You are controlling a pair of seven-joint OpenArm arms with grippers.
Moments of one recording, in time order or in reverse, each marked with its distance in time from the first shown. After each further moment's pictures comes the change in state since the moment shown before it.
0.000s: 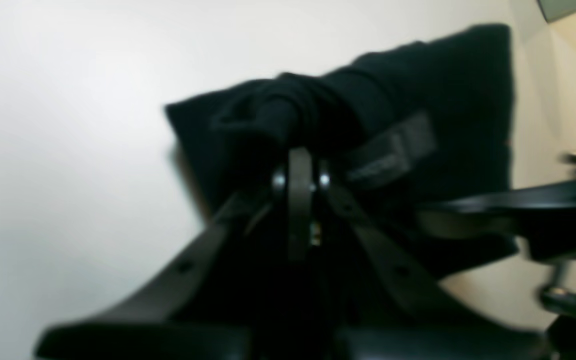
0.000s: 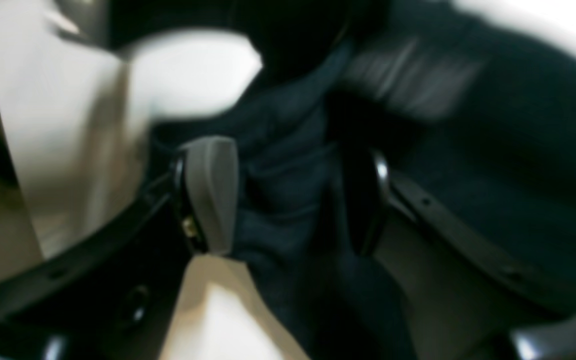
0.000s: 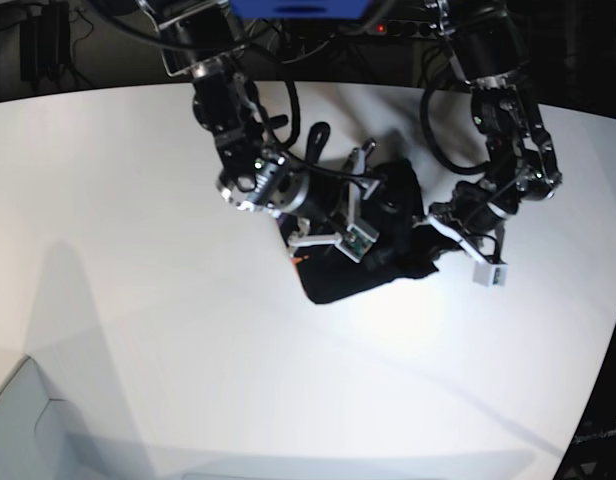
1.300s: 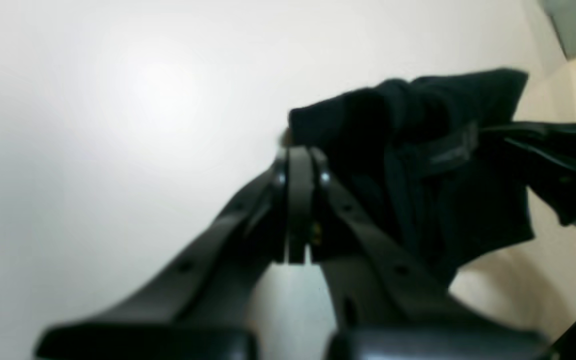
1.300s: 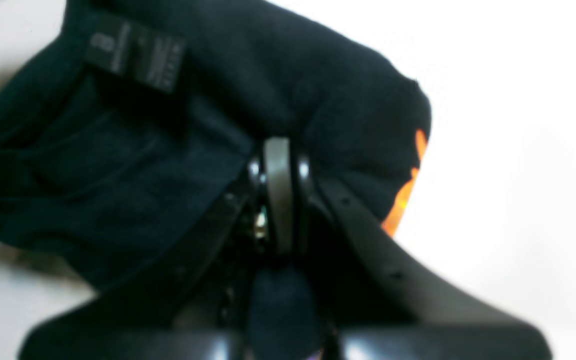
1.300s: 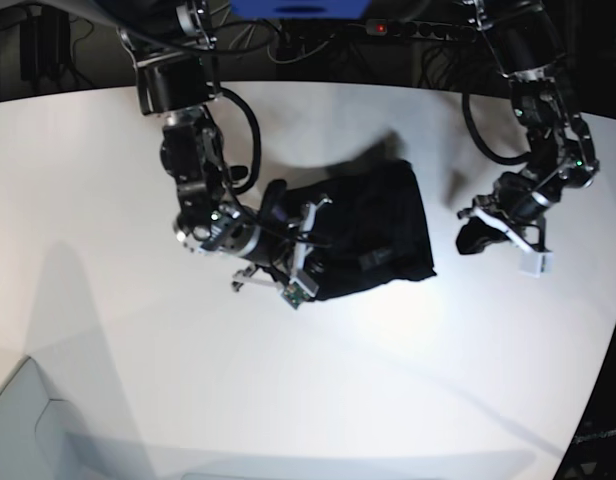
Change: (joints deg) left arm 3.5 -7.8 -4.5 2.8 -9.5 0.1 2.6; right arm 9.3 3.1 10.1 -11.5 0.5 -0.3 0.1
